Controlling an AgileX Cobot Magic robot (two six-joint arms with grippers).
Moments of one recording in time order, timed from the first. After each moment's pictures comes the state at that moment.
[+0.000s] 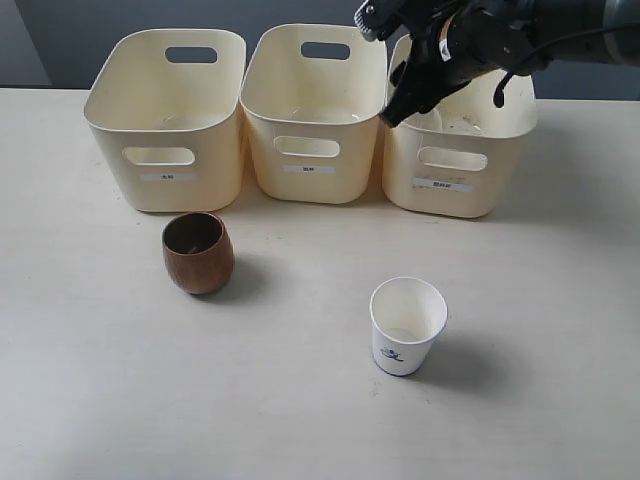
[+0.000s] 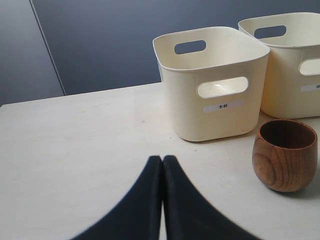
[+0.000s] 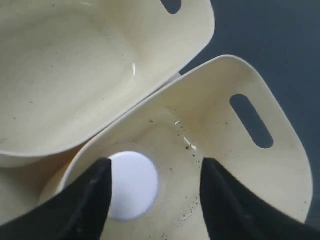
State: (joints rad) left arm -0.07 0.00 0.00 -0.02 0.24 0.12; right arm 0.42 1.87 -1.38 -0.60 0.37 0.01
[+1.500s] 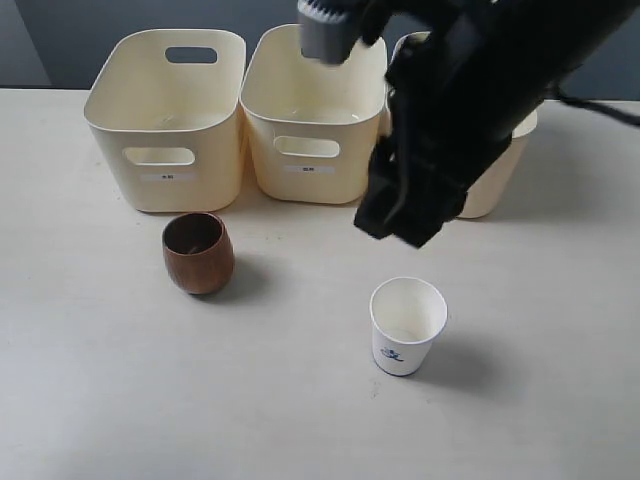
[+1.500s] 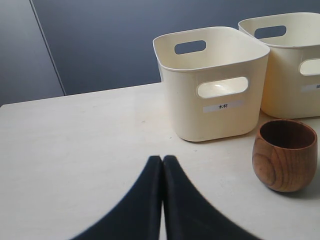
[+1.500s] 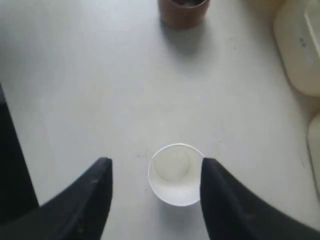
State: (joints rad) left arm -0.07 0.00 0.00 -0.02 0.24 0.12; right arm 0.69 1.44 -1.38 0.22 1.22 -0.59
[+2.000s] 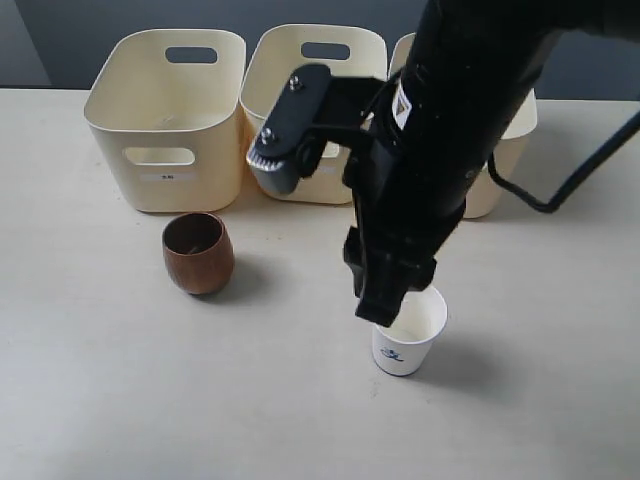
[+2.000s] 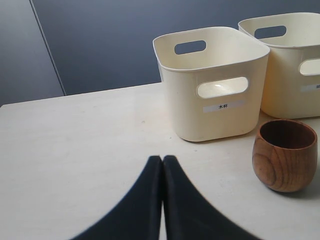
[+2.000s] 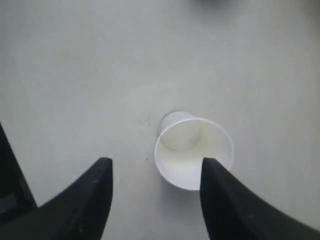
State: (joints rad) left arm -0.07 0.00 0.00 -0.02 0.24 0.12; right arm 0.82 1.56 -1.31 0.05 1.22 -0.48
